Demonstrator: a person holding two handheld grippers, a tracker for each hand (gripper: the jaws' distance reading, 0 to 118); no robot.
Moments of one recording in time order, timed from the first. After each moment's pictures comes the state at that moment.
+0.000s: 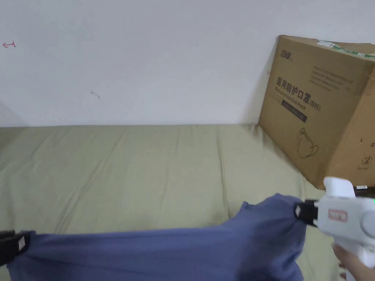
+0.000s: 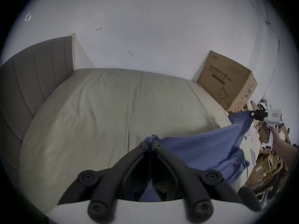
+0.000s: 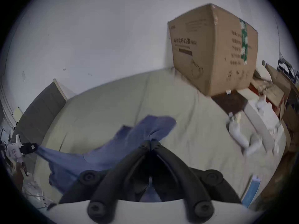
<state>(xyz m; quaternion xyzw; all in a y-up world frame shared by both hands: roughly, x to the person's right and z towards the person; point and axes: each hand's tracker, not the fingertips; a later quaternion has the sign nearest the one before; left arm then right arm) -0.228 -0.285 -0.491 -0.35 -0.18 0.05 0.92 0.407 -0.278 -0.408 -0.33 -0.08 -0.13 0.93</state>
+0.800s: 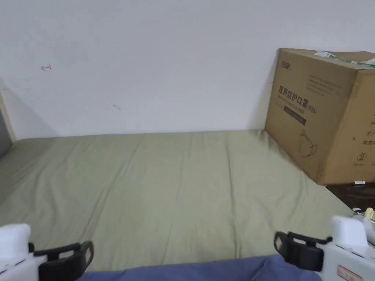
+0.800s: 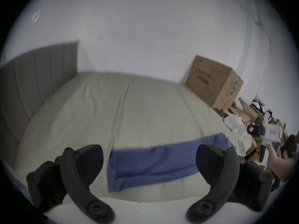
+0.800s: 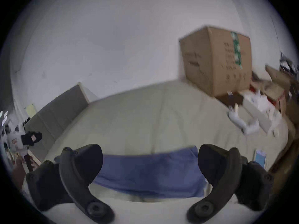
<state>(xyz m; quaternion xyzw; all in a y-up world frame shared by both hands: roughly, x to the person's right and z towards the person) -0.192 -0.237 -0.329 -0.21 -0.19 0.05 0.96 0.303 -0.249 -0.257 -0.21 -0.01 -0.12 0.97</state>
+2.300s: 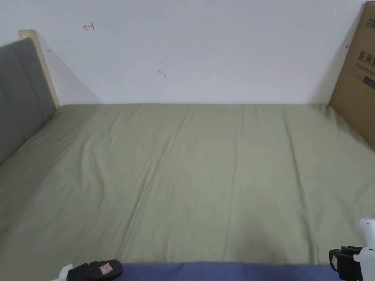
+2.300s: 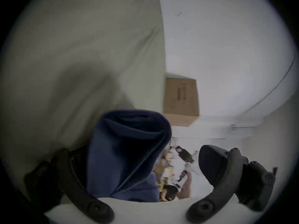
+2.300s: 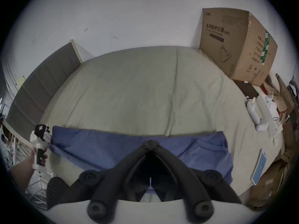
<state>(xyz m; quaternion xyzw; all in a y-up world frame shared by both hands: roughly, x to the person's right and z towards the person) -0.331 -0.504 -0.473 -0.43 -0.37 0.56 0.60 0.229 -0.290 -0.371 -0.43 -0.01 -0.06 0.90</state>
